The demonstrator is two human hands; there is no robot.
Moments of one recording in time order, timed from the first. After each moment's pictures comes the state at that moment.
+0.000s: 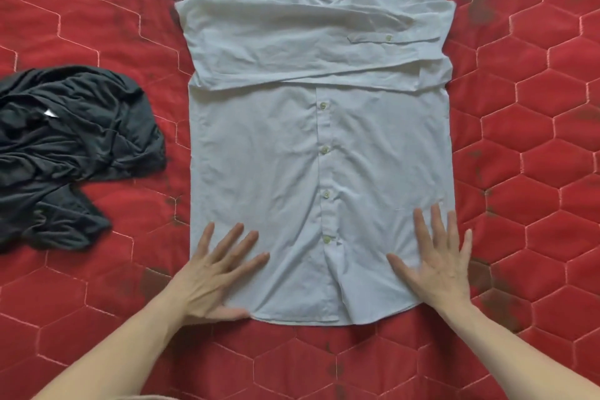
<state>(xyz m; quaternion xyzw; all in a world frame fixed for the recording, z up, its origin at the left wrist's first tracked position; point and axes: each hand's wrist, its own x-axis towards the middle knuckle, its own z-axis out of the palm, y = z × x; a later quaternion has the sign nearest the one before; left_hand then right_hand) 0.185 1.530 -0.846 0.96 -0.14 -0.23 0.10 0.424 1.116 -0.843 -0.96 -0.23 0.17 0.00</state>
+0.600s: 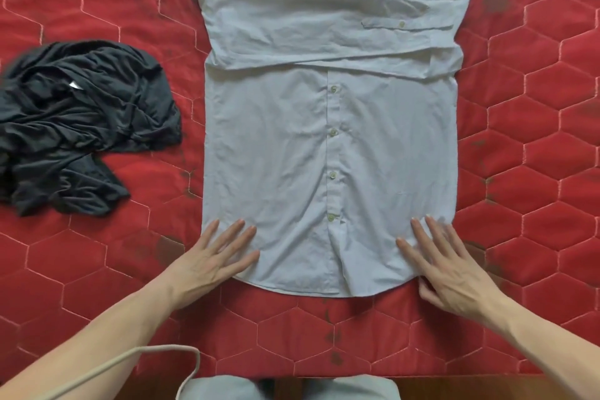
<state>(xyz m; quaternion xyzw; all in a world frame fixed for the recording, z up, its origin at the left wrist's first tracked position) 0.166 1.530 -0.804 0.95 -0.22 -0.23 -0.02 0.437 1.065 -0.810 -0.79 -0.58 0.20 -0.07</state>
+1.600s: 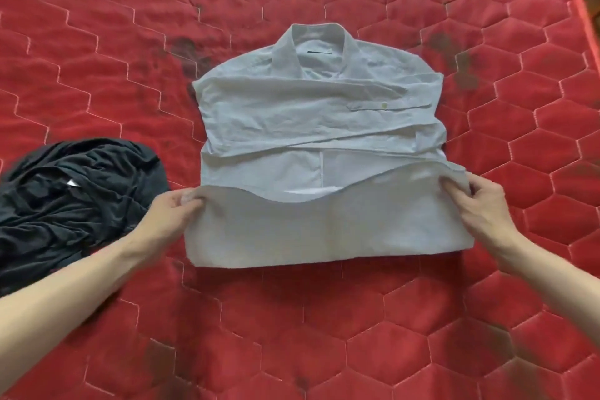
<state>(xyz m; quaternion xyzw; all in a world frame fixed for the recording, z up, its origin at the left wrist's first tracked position) 0.350 1.656 -0.763 0.70 0.42 -0.09 0.57 0.619 1.216 -0.763 -0.89 -0.03 0.20 0.41</state>
